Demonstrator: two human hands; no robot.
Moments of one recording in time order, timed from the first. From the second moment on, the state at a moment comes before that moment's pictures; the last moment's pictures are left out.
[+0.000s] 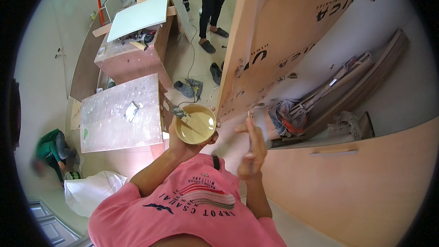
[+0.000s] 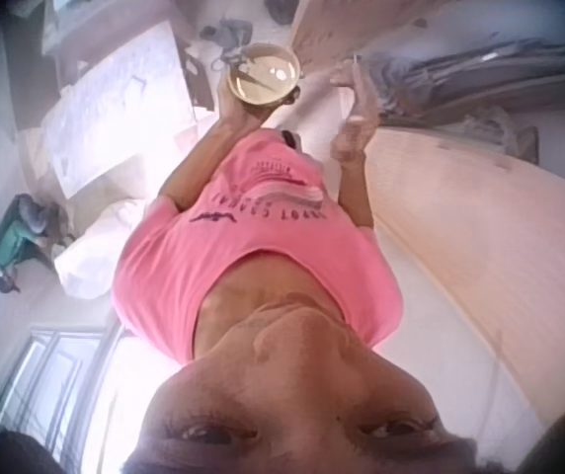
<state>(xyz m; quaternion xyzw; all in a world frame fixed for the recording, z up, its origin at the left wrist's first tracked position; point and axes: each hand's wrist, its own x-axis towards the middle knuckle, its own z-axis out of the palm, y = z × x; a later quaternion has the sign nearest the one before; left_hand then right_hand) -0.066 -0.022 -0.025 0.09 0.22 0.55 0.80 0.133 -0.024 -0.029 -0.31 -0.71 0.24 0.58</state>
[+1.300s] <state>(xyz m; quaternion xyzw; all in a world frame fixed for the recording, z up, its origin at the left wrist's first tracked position) -0.049 -0.044 0.006 0.08 0.25 0.54 0.80 0.129 -0.007 0.072 -0.30 -0.83 0.20 0.43</state>
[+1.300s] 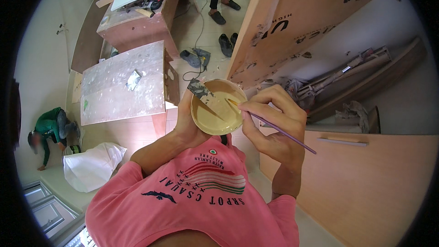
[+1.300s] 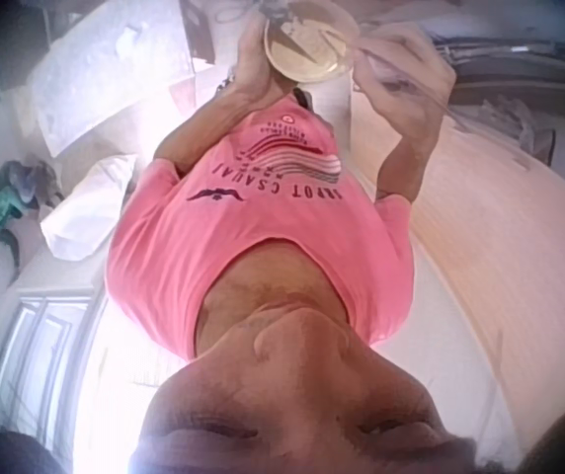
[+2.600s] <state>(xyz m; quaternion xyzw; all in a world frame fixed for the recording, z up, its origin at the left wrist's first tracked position) -0.079 0.030 0.003 0.08 0.28 0.52 0.81 0.113 0.067 0.056 -0.31 -0.77 0.33 0.45</state>
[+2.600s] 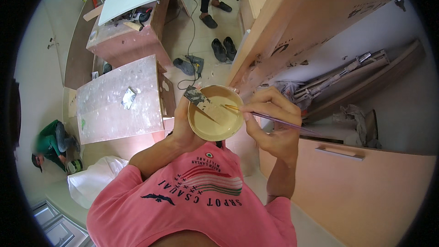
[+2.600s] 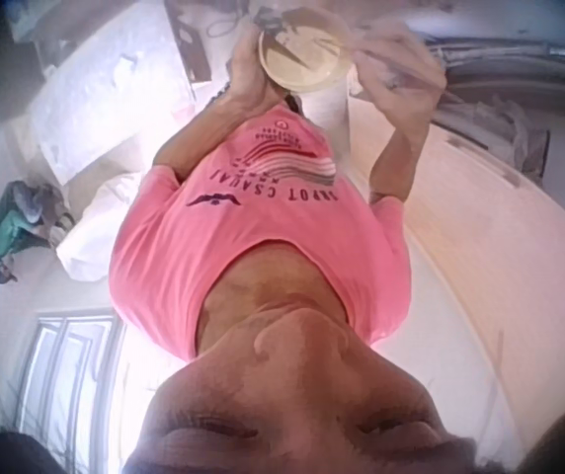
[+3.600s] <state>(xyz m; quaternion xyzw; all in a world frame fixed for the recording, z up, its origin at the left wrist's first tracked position) -0.058 0.084 -0.044 0.03 0.08 0.58 0.81 0.138 0.182 0.150 -0.01 -0.82 0.11 0.56</state>
